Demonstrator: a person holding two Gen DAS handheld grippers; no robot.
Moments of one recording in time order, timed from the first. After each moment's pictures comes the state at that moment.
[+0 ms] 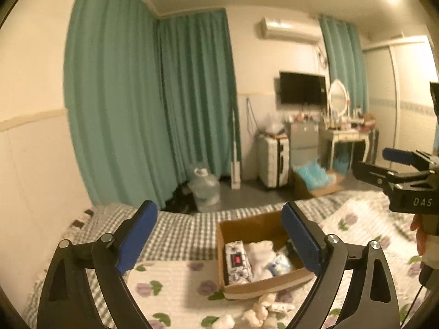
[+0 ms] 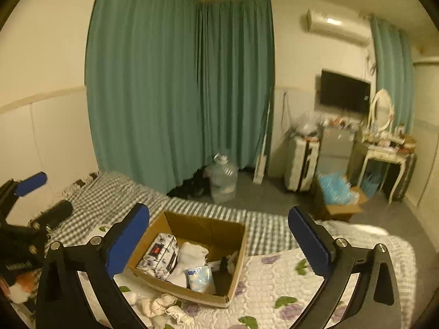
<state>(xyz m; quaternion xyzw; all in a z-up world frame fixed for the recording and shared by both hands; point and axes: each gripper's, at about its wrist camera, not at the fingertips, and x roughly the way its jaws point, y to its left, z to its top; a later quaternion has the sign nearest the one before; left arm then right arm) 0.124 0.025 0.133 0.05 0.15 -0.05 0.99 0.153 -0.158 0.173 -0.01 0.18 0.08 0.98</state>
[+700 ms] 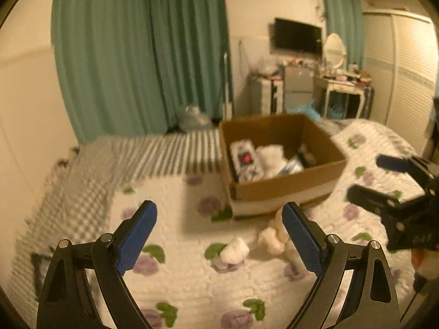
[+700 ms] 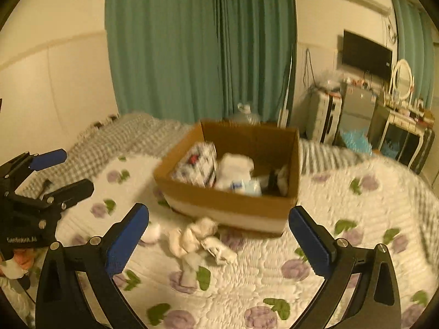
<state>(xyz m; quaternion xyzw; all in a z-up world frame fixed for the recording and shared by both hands) 0.129 0.056 0.001 0.06 0.28 -0.07 0.95 0.133 -0.098 0.004 -0.02 0.30 0.13 0.95</state>
